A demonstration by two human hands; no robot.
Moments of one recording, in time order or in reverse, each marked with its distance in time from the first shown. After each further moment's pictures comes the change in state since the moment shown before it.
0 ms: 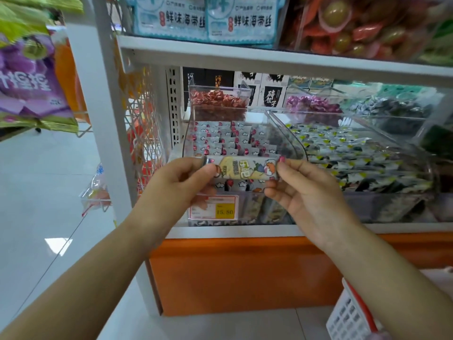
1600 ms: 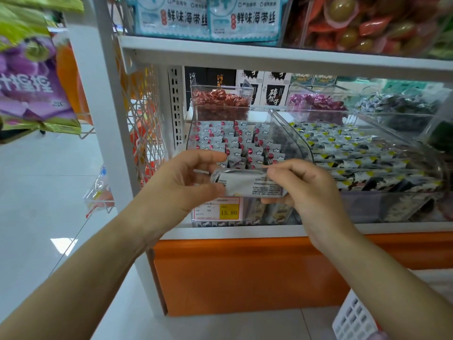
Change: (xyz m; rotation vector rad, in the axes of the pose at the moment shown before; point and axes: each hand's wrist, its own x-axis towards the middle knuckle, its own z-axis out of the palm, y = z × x) left_hand -0.002 0.011 -0.010 0.068 -0.125 0.040; right_hand 0.001 0.010 0.004 -0.421 -0.056 -0.247
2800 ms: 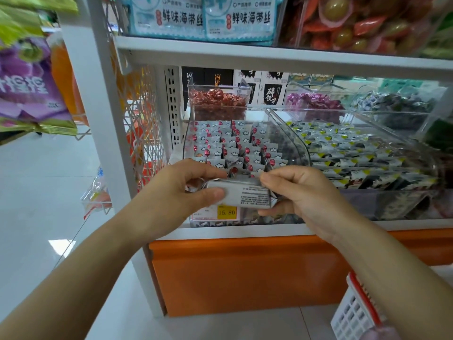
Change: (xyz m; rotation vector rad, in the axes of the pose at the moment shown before) left_hand 0.003 -0.002 -0.005 0.376 -0.085 0.072; right_hand 0.007 -0.005 -0.012 0.073 -0.245 0.238
